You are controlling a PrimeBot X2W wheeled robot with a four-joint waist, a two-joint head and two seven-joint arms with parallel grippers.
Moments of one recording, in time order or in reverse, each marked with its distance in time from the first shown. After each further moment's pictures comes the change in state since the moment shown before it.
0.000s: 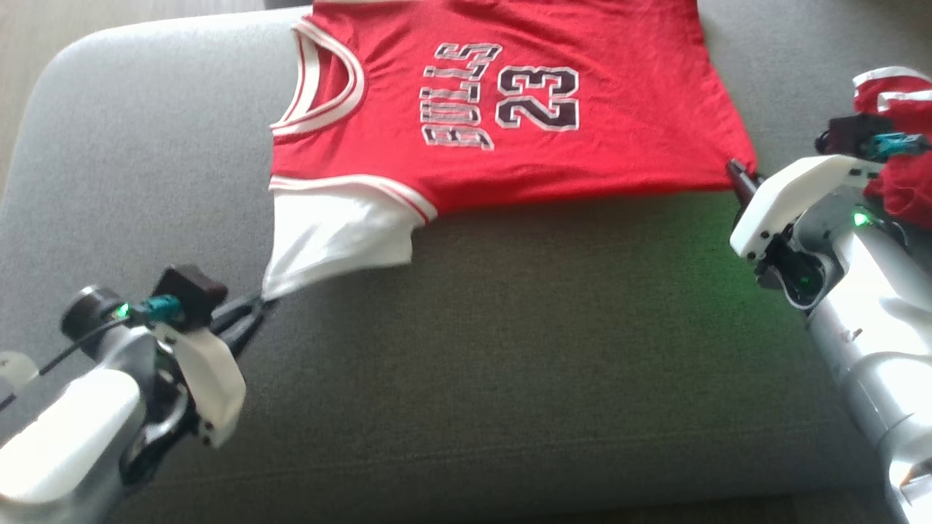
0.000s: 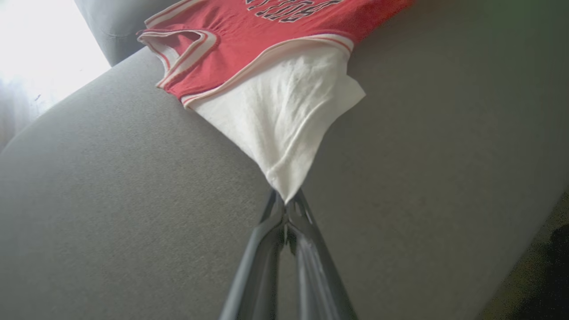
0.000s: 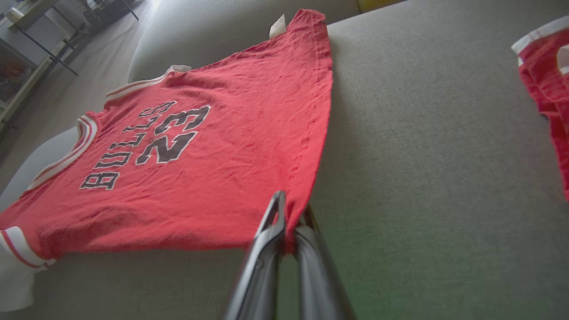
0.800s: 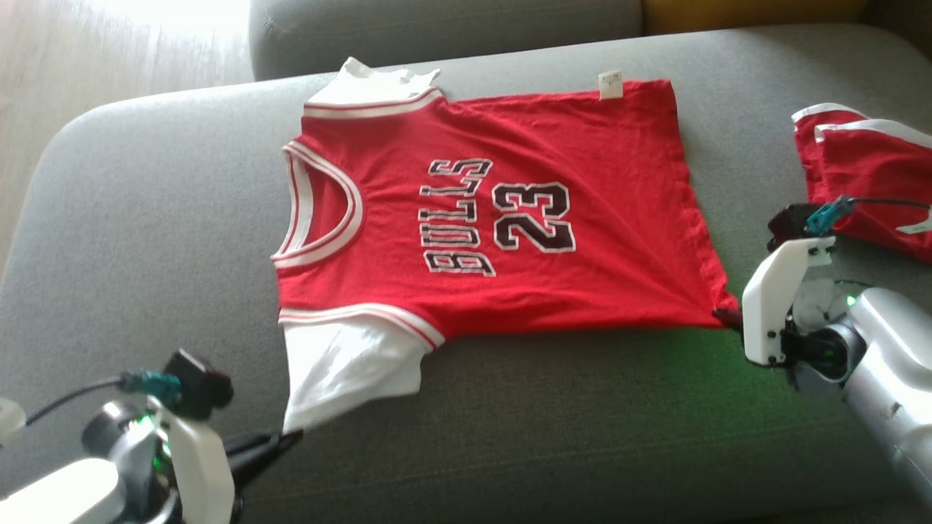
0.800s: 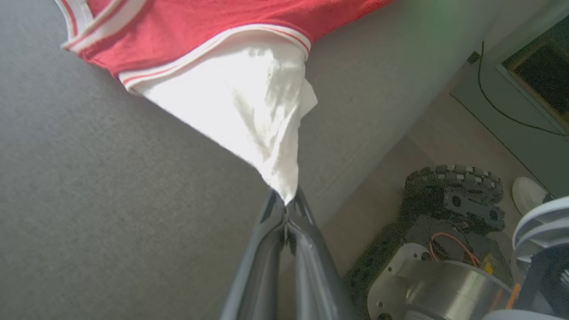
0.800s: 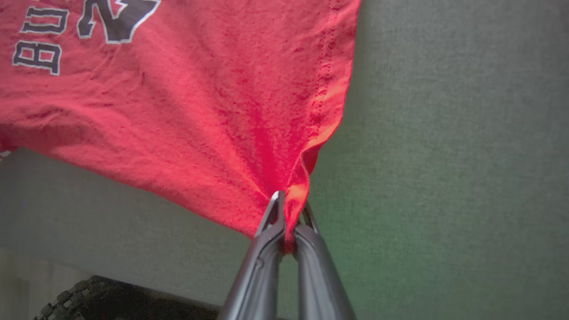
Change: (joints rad) left arm 0.049 0.249 -0.314 -0.328 -0.469 0.001 0.143; right arm 0.172 -0.195 0.297 -0.262 0.129 0.000 0.467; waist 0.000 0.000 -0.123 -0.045
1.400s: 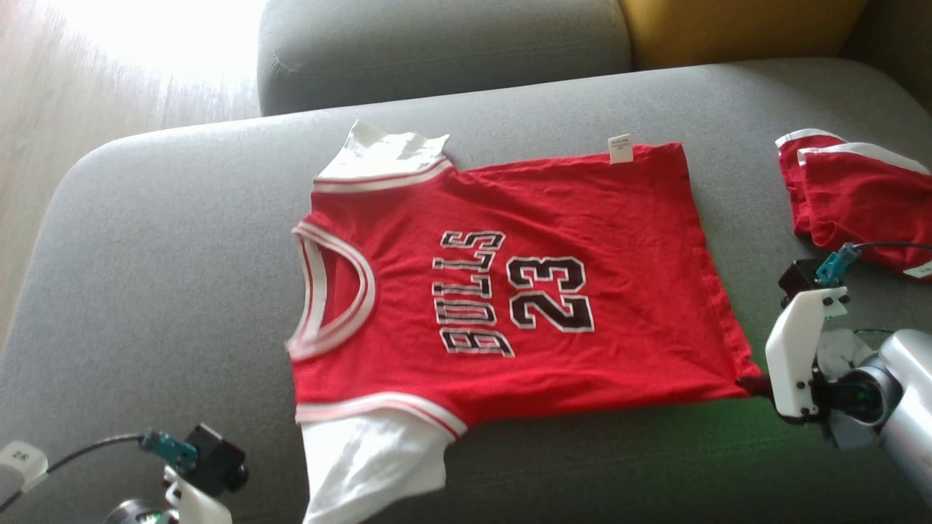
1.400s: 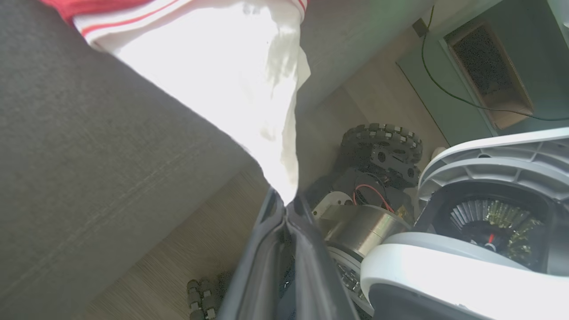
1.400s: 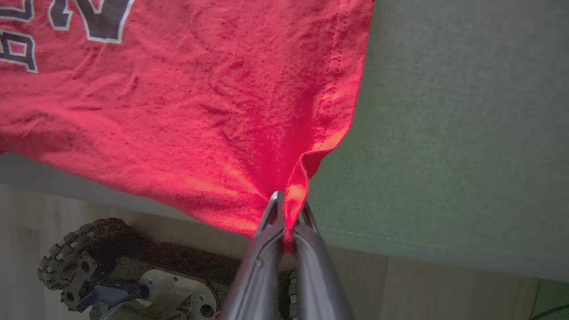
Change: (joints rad) left arm 0.084 0.091 -0.114 -0.159 -0.227 0.000 0.115; right arm 0.143 -0.121 0.012 -0.183 0.069 0.000 0.199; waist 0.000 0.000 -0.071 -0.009
